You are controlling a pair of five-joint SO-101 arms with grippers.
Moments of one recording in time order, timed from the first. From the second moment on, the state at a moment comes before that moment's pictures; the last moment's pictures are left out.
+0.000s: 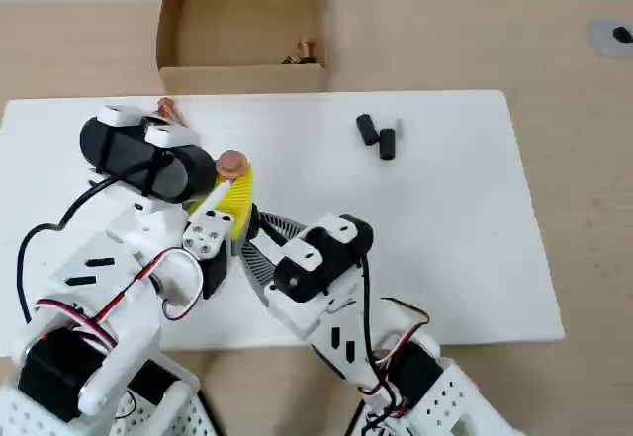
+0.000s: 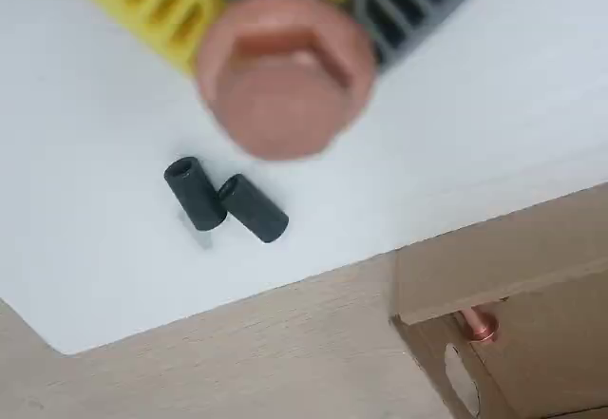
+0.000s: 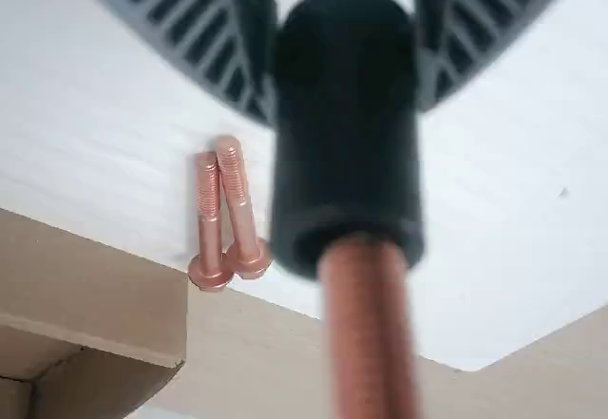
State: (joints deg) left arm 26.1 -72.0 35.2 62.9 -5.2; right arm -49.6 -103.5 96.7 21.4 -15.4
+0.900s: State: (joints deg) left arm 26.2 -72.0 37.2 61.2 -2.9; right arm -49.4 -103.5 96.7 21.4 -15.4
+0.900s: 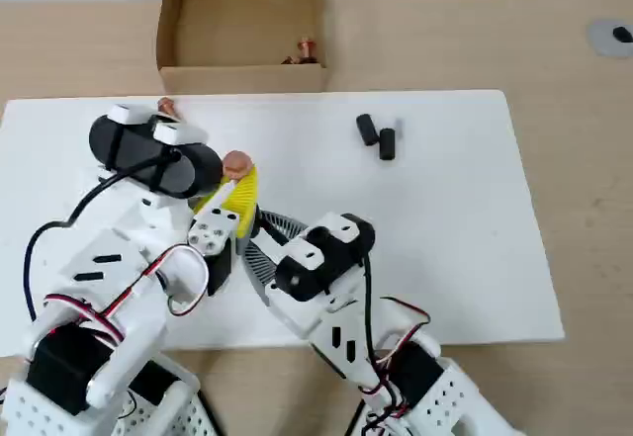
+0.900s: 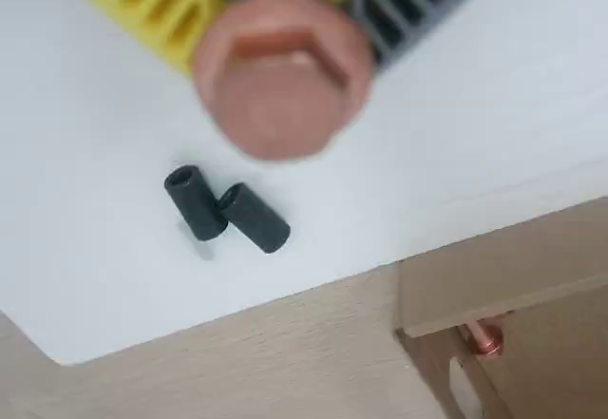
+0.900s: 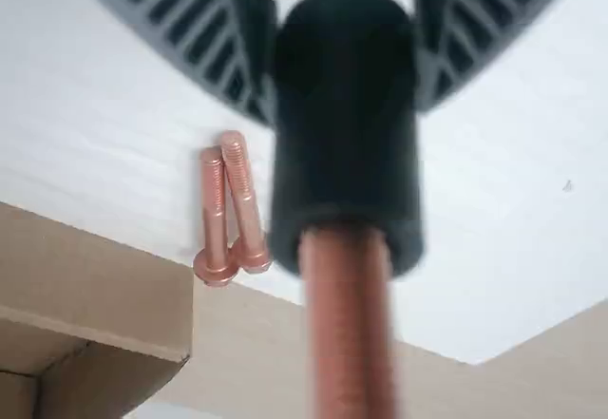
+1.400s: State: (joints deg) left arm 22.5 -72.1 37.2 60.8 4.4; right arm -49.3 -103.5 96.7 21.4 -15.5
